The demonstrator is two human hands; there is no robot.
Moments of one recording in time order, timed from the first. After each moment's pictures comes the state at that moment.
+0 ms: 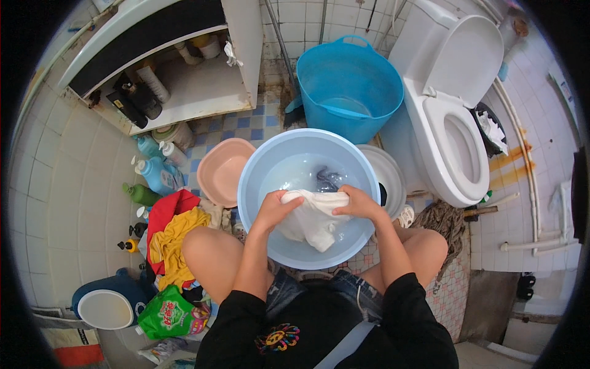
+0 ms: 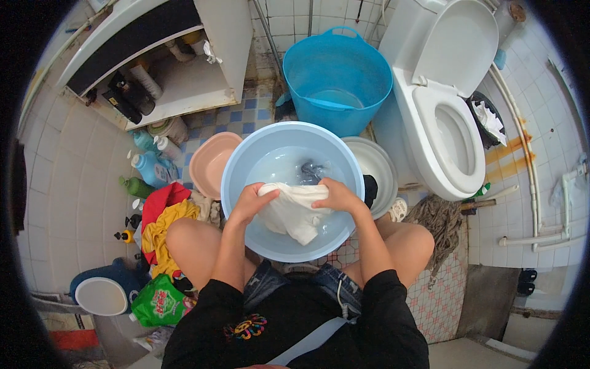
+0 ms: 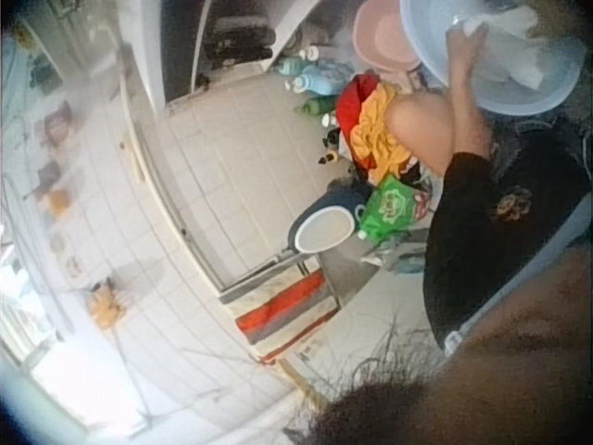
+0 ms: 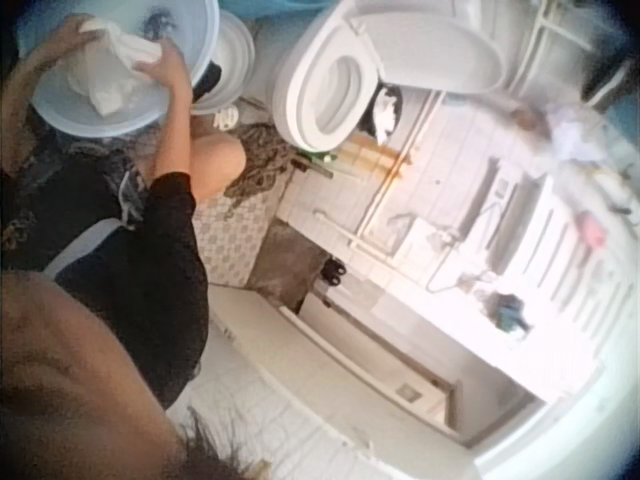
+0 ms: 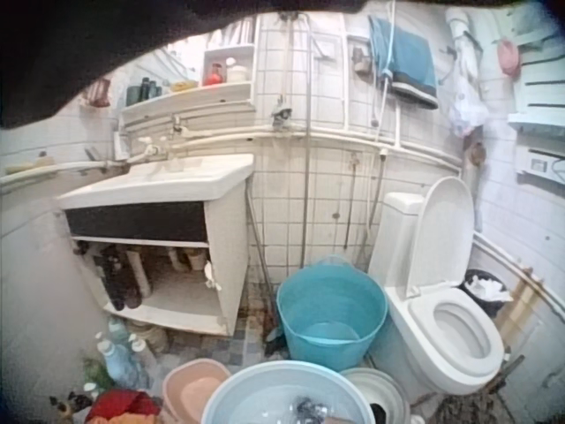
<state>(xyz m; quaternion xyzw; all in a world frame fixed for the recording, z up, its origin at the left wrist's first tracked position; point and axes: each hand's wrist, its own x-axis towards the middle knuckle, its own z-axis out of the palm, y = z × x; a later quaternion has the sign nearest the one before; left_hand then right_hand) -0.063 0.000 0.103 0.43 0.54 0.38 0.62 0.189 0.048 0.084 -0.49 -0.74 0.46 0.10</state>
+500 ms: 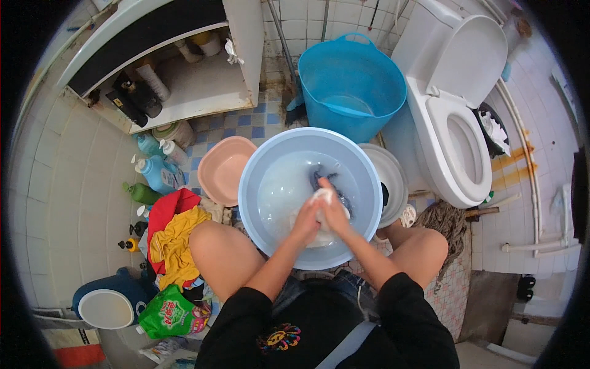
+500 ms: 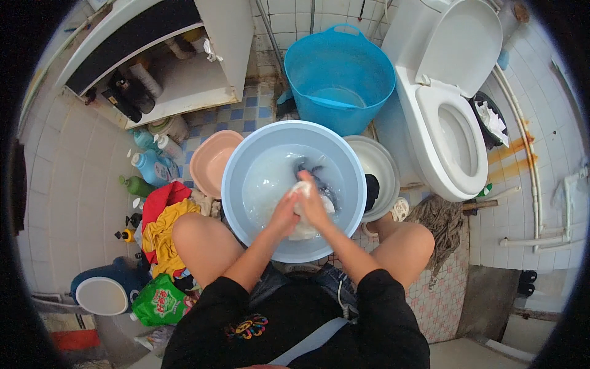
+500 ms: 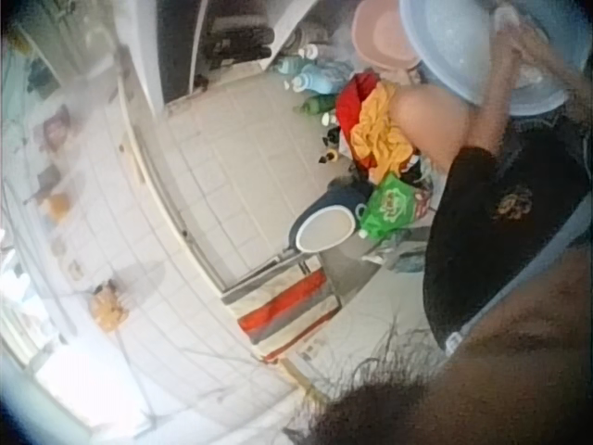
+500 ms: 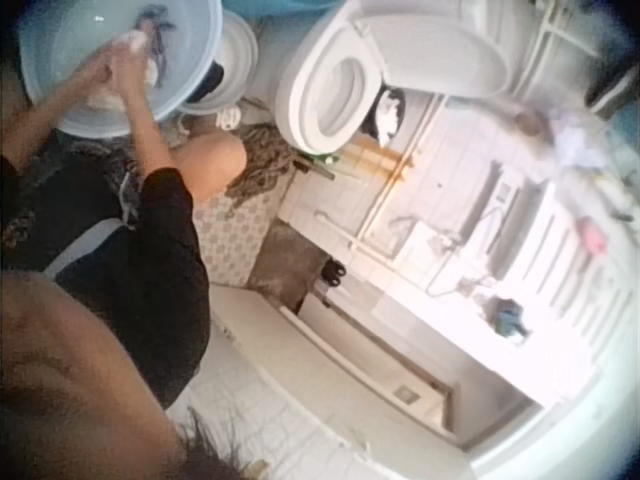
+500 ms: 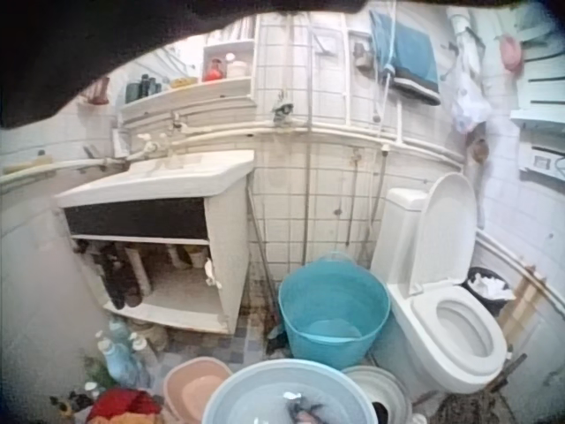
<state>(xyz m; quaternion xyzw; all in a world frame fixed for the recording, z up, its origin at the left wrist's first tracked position) 0.018 -0.013 0.022 0.16 0.42 0.50 0.74 0.124 0.019 0.015 -0.44 -0.66 0.43 0.43</state>
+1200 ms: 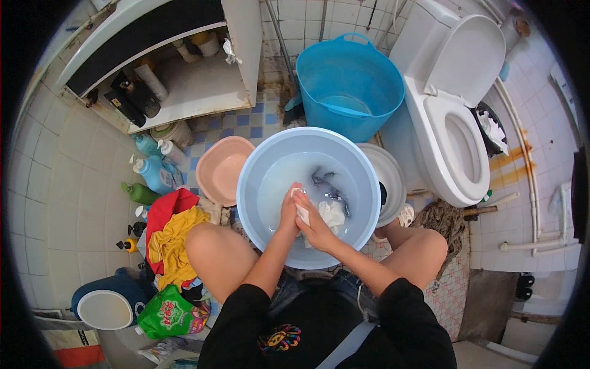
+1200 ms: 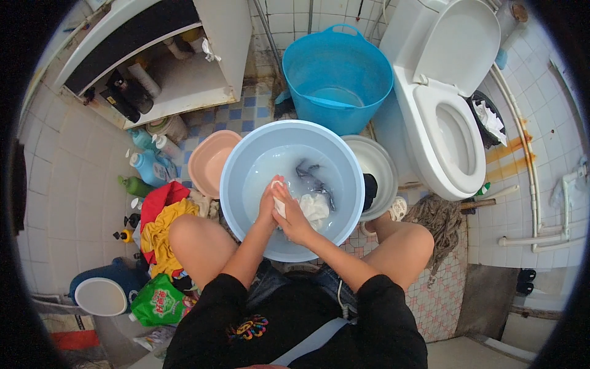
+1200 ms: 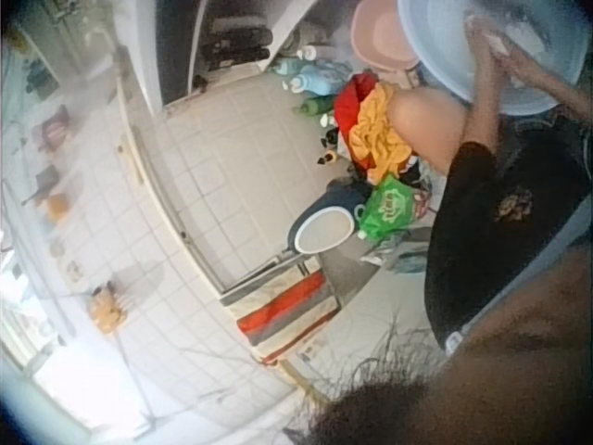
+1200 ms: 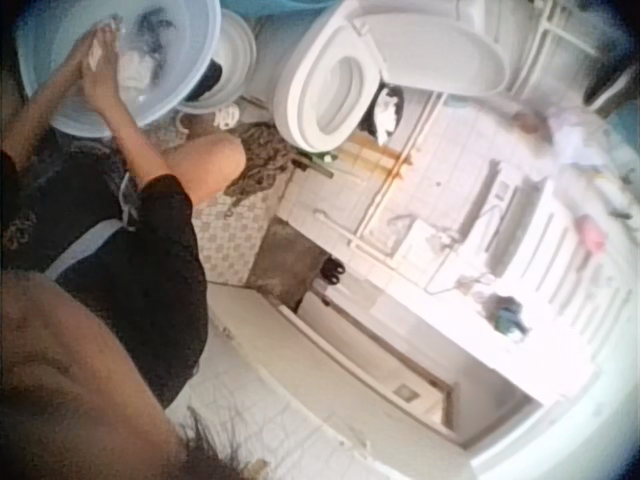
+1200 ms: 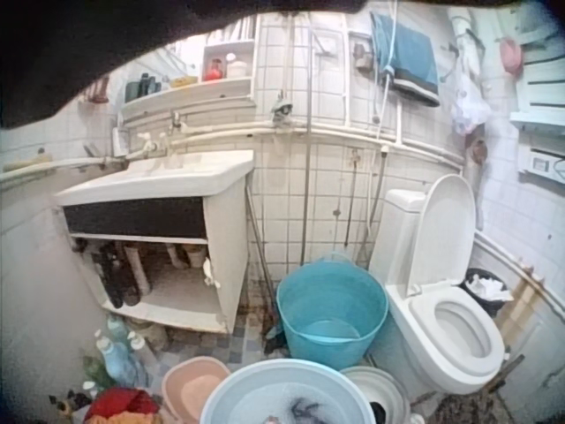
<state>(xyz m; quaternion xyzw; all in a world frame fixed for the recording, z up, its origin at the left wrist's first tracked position) -0.007 -0.001 0.021 0.12 0.44 0.64 0.62 0.087 -0.018 0.056 -0.40 -0.75 0.37 0.38</state>
